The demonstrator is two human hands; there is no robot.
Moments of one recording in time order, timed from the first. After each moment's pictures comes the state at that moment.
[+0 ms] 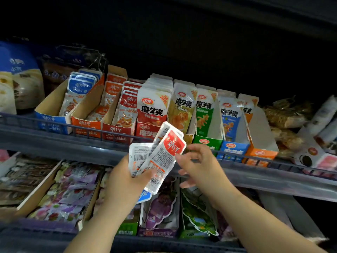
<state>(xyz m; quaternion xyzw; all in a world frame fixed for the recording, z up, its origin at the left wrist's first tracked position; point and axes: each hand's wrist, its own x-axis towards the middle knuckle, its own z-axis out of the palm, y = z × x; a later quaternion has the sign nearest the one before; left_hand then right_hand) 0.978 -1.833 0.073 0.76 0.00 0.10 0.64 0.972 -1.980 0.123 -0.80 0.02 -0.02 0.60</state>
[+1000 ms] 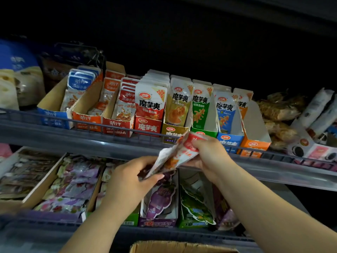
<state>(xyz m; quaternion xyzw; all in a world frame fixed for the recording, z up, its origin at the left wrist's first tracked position) 0.954 -1.830 0.071 0.84 -0.17 0.19 0.48 0.978 -1.986 0.143 -0.70 0.13 0.01 0.71</state>
